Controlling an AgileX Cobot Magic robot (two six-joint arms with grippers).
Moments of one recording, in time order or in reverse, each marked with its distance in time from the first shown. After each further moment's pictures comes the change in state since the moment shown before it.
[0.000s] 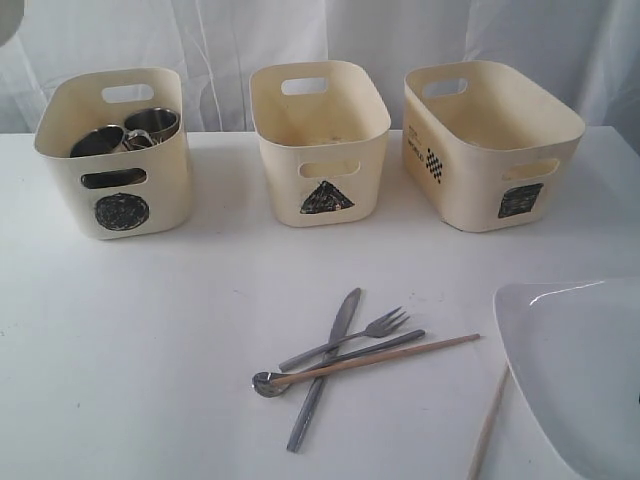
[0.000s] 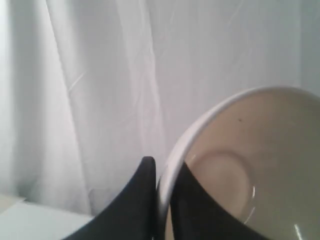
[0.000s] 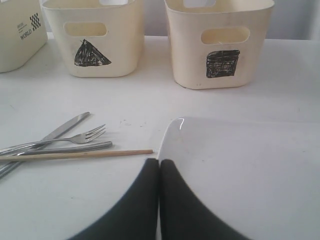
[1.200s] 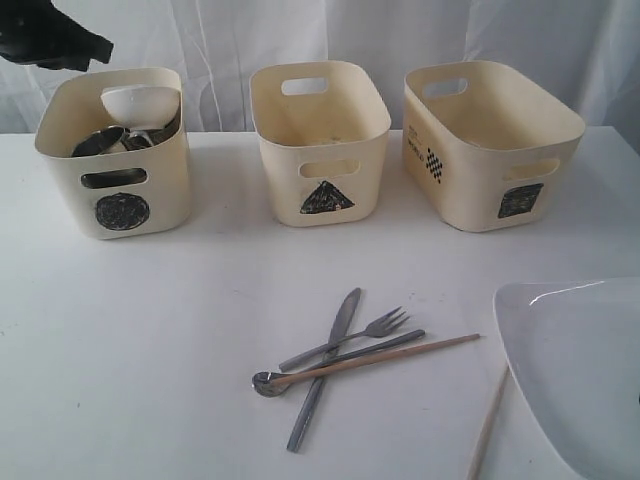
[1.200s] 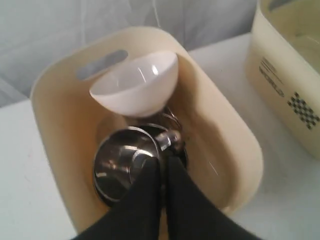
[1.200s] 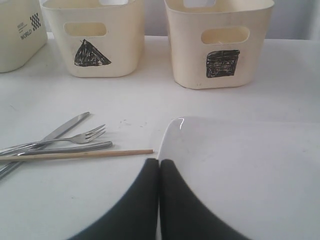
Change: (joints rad) left arm 0.090 0.374 -0.712 0.577 1.363 -0.361; right arm 0.000 0.000 0.000 0.000 0.000 0.003
